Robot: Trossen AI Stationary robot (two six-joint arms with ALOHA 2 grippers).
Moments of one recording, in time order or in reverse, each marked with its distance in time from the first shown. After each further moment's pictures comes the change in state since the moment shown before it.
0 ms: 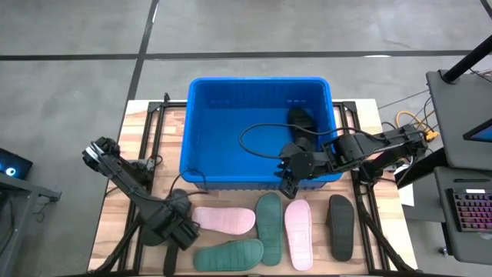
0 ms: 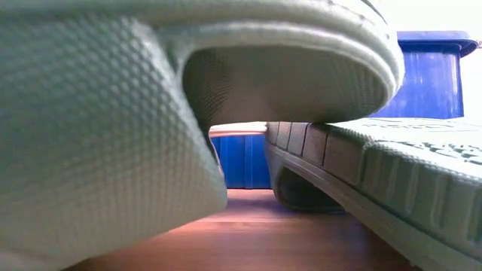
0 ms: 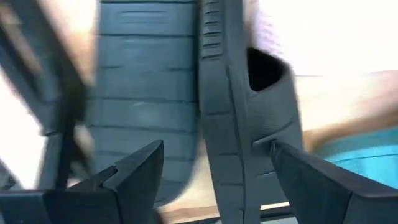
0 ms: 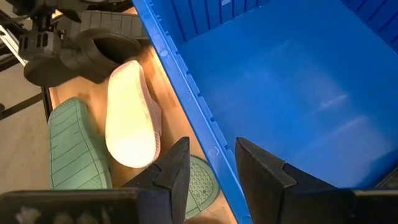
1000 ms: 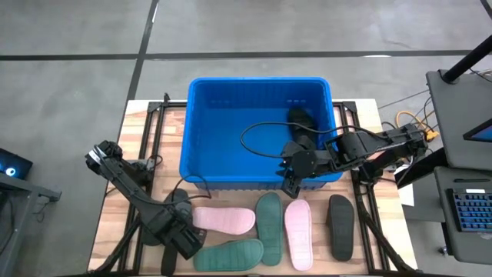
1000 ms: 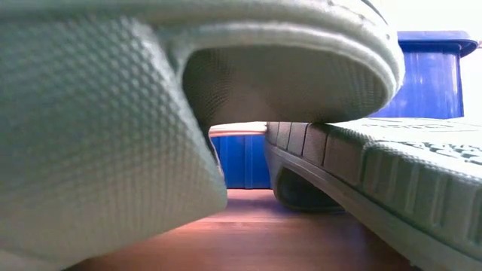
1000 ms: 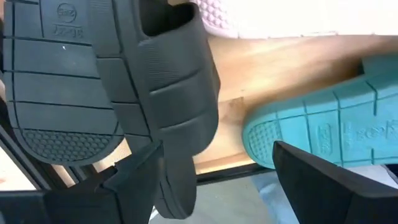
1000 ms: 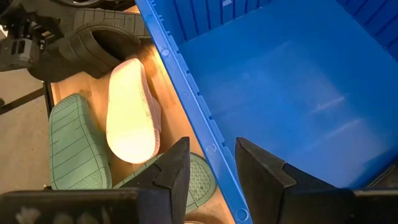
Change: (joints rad) left arm -0.006 0.045 0.139 0.052 0.003 -0.114; right arm 0.000 -0.003 0.032 -0.036 -0.006 -0.019
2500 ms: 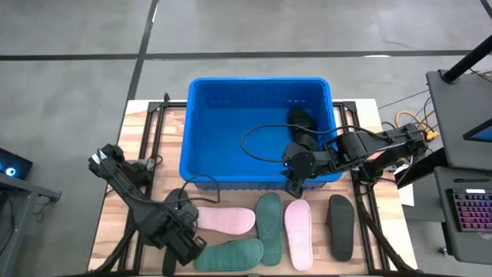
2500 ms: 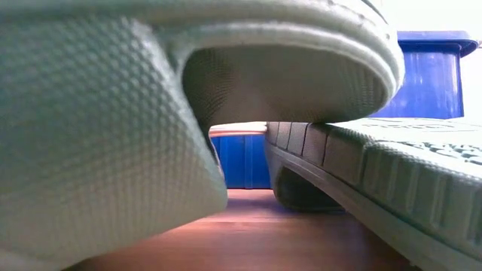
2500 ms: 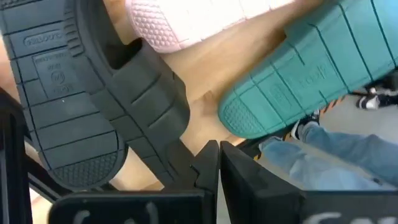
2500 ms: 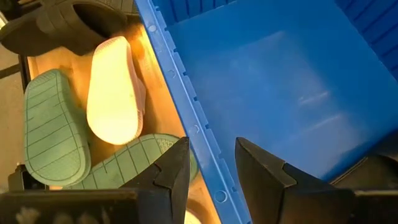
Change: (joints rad) left arm -0.011 0.053 0.257 -0.172 -0.086 0.319; right arm 0.000 0.000 0.000 -0.075 -0.001 -0.055
